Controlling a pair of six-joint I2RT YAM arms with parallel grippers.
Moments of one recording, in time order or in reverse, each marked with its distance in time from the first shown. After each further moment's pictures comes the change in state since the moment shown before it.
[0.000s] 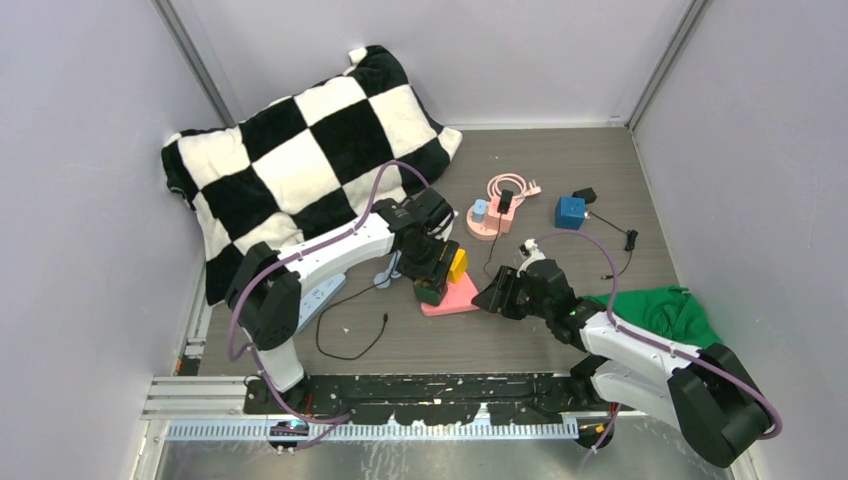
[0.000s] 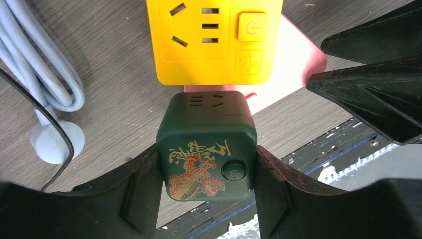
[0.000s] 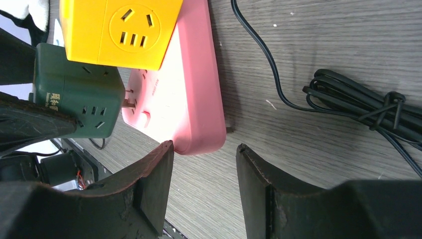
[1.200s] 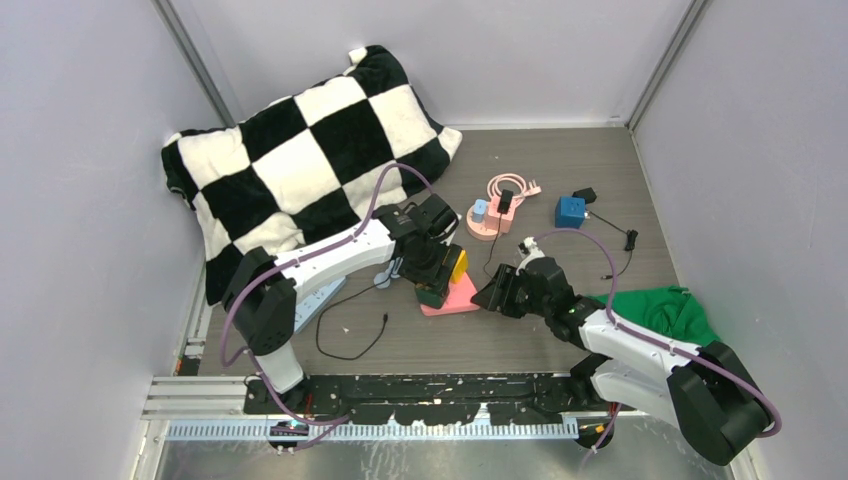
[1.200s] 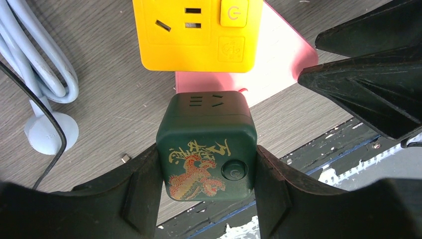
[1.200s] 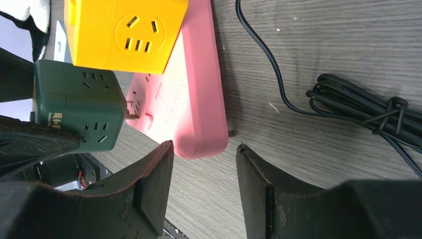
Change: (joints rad) left arm -0.048 -0.028 -0.021 0.012 -0.048 -0.036; right arm 0.000 0.012 0.020 -0.010 0.000 0.000
